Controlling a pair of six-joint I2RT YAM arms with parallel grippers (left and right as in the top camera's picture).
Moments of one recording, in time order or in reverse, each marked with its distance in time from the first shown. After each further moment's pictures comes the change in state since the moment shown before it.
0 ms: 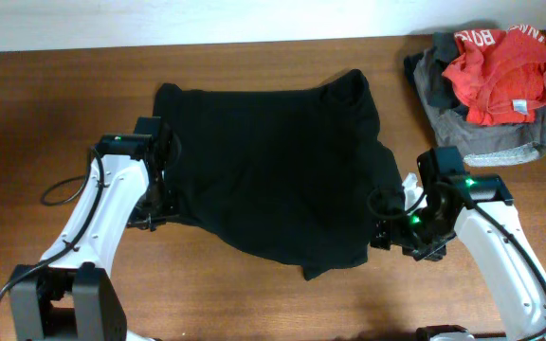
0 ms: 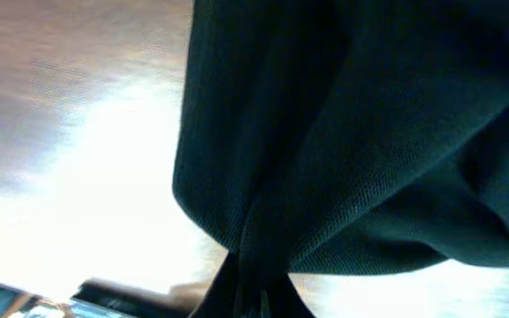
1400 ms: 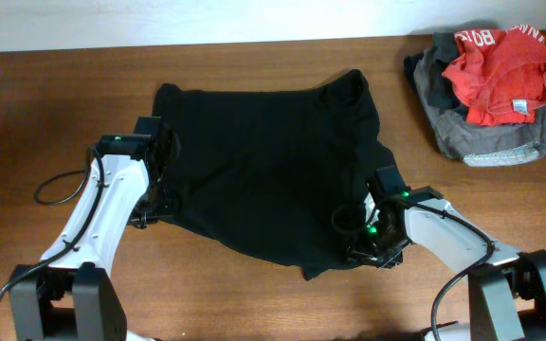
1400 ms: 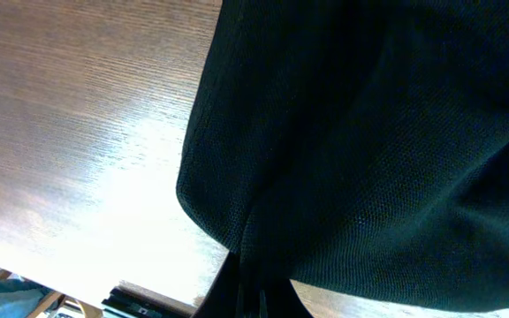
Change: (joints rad) left arm 0.000 0.000 0.000 0.022 -0.092 0.005; right arm 0.196 0.249 -0.222 0.452 -0.021 0.204
